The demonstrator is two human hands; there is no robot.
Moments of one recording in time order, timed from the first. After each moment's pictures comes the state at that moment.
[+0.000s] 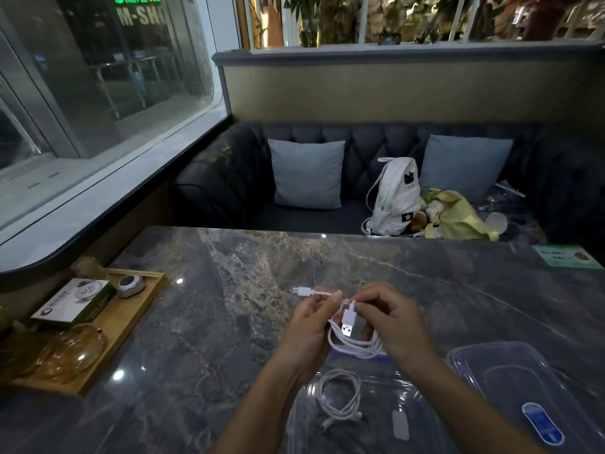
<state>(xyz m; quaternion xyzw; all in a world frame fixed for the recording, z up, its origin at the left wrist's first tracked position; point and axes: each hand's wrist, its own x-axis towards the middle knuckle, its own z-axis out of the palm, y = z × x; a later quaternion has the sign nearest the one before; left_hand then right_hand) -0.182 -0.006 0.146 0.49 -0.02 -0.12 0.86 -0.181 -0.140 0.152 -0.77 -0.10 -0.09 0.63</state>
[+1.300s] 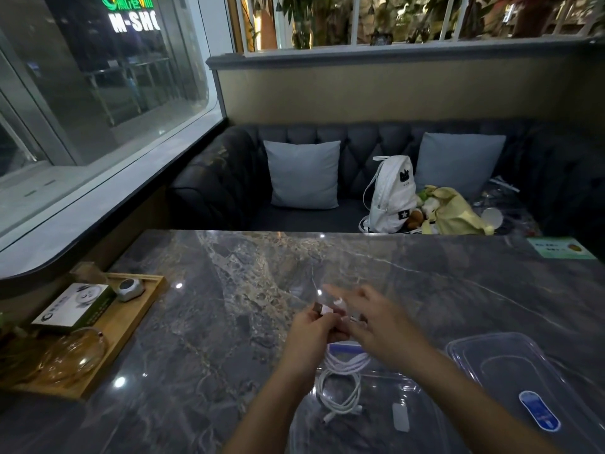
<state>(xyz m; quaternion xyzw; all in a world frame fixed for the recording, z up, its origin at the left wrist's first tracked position) -0.196 -0.008 0.141 0.61 0.06 -0.10 0.79 -0.183 -0.142 0.145 -0.94 -0.19 -0.02 0.29</state>
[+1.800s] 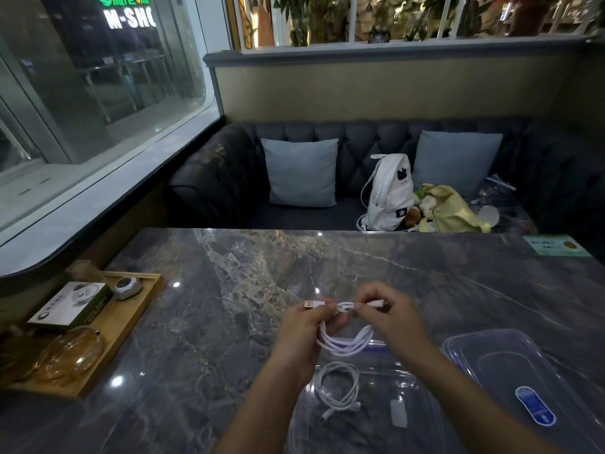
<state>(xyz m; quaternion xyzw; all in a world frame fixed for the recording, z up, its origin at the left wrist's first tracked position) -0.189 -0.005 0.144 0.50 0.13 -0.11 0.85 -0.181 -0.148 0.136 -0.79 -0.10 -0.07 0.60</state>
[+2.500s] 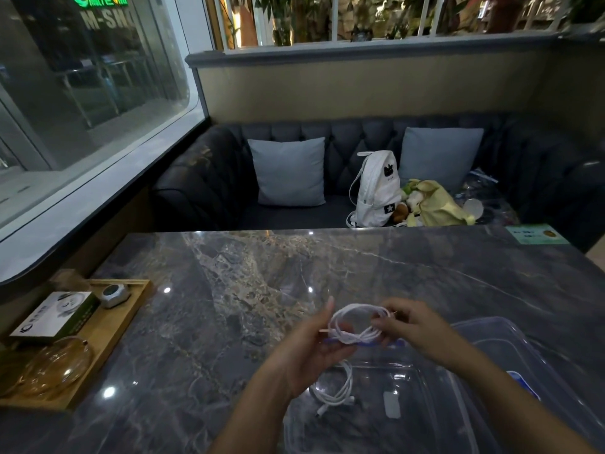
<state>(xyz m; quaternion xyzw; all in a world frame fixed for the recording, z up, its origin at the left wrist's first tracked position) -0.195 -0.004 0.123 0.47 0.10 -0.31 0.82 -0.194 -0.201 0.136 -0.80 -0.12 0.10 0.59</state>
